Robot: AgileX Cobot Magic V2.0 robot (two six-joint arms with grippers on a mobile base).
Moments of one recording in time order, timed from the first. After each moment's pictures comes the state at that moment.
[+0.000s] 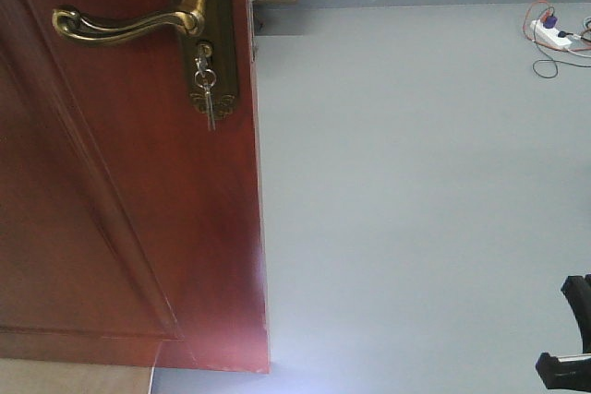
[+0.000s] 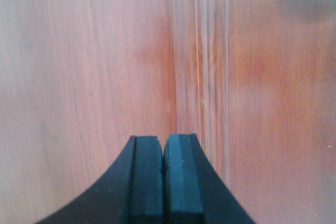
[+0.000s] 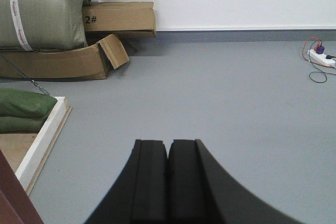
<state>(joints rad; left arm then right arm) -0.04 -0.01 0.03 0.02 -0.02 -0.04 0.05 -0.01 0.03 0.07 0.37 -0.05</state>
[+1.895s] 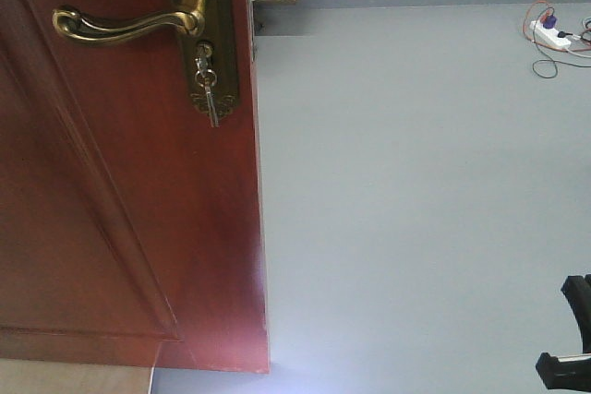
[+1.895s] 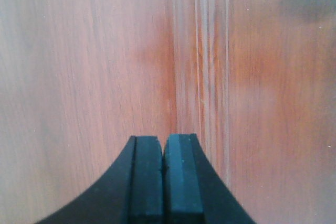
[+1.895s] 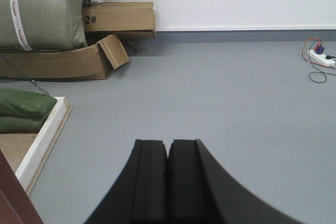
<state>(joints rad) -0.04 -0.01 0.03 0.02 -0.02 -0.04 0.05 -0.01 0.03 0.07 0.37 -0.05</state>
